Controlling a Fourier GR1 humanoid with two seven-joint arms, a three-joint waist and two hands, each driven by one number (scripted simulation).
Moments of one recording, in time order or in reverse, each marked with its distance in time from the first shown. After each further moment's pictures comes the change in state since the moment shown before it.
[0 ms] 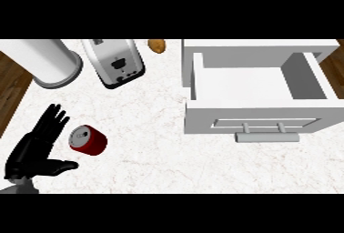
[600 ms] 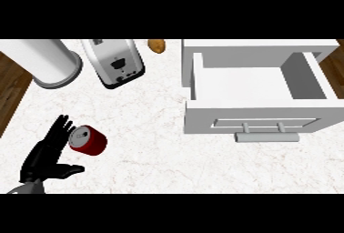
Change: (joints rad) left arm -0.077 0.038 0.007 0.384 -0.089 -0.041 -0.257; right arm -0.013 0.005 -0.061 -0.002 -0.037 0.039 0.038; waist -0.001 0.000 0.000
